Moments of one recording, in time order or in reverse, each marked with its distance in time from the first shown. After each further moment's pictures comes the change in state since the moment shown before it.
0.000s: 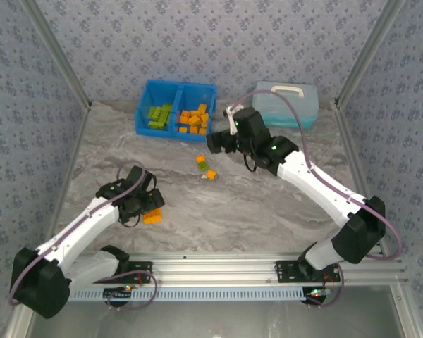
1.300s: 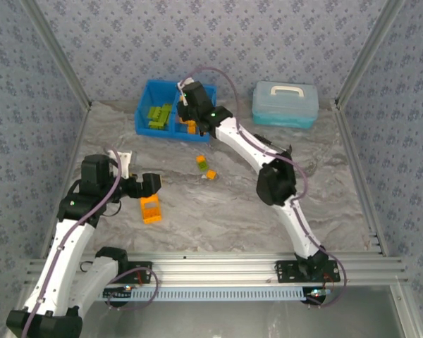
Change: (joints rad) left arm 0.299 -0.292 0.163 0.109 0.526 0.659; right arm 0.002 0.985 1.099 -0.009 0.105 -0.144
